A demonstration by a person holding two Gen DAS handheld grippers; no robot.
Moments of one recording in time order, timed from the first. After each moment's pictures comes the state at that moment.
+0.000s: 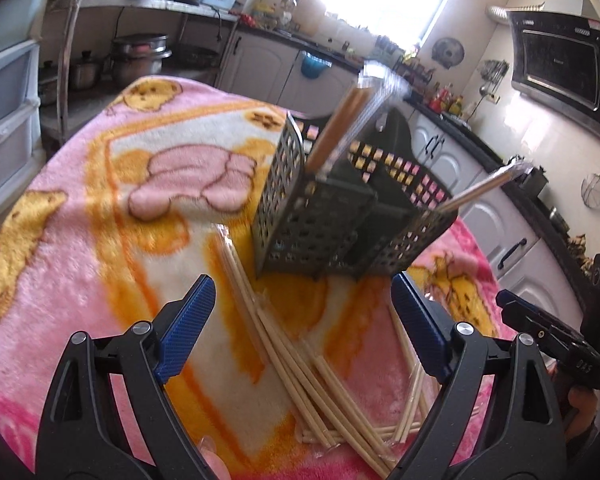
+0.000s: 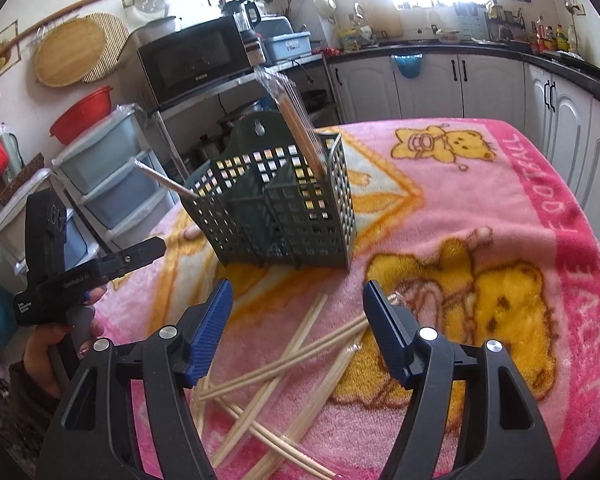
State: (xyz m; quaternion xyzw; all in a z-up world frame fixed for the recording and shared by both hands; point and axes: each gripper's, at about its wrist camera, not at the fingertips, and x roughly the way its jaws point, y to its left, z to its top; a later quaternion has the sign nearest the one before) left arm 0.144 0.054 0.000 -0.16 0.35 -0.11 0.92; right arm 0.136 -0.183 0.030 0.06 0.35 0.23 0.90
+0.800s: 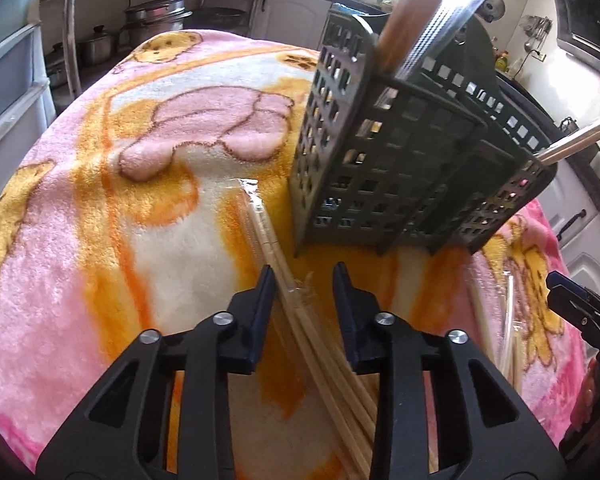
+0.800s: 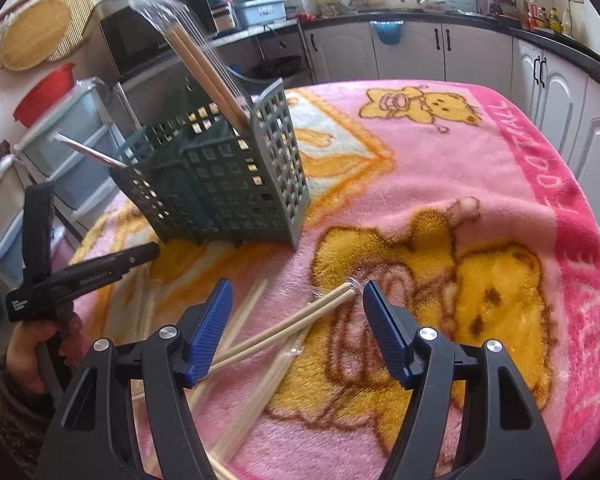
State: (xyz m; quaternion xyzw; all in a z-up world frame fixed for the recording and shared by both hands) left arm 0.192 0.043 -0.052 -0.11 0.43 -0.04 0.90; right arm 0.184 -0.194 -0.010 0.03 0.41 0.20 0.89
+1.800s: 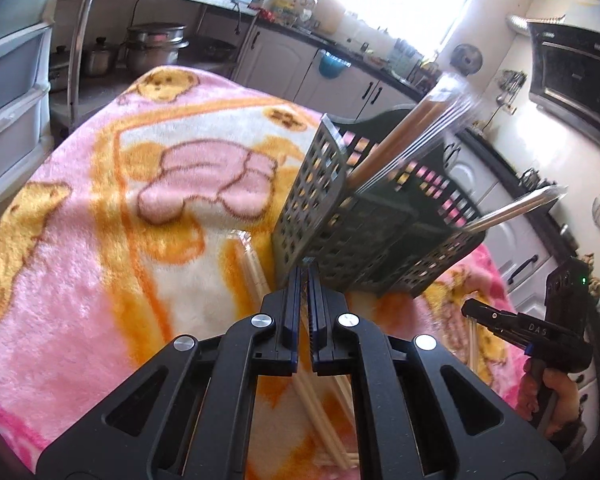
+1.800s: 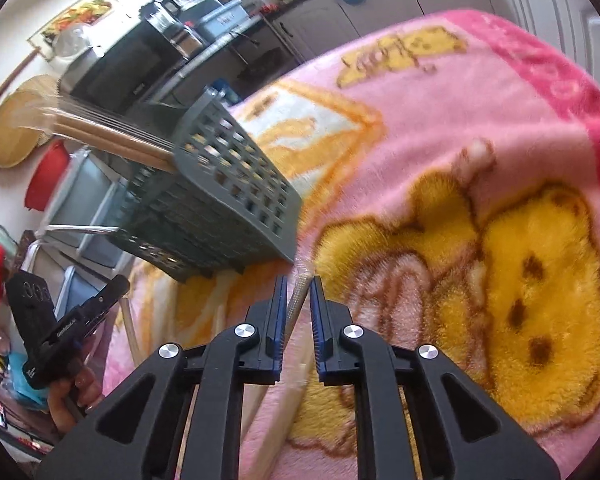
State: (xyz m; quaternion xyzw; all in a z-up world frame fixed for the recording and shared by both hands) left arm 0.162 0.072 -0.002 -0.19 0.35 -0.09 0.91; right arm 0.213 -0.223 -0.013 0.20 0.42 0.23 0.85
